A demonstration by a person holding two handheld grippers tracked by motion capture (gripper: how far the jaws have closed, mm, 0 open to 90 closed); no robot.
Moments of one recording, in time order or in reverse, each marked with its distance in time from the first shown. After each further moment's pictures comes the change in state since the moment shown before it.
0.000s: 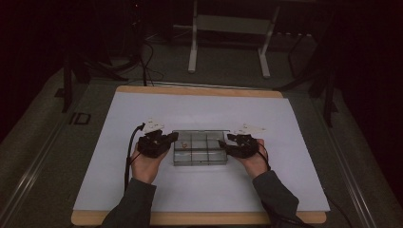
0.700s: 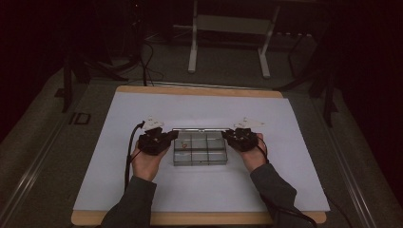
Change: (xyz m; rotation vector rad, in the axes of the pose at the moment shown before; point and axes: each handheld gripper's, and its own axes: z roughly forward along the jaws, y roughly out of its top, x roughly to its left) left arm 0.004 0.004 0.004 -0.007 0.005 -0.008; right arm -0.005 0.016 0.006 -0.028 -0.068 -0.018
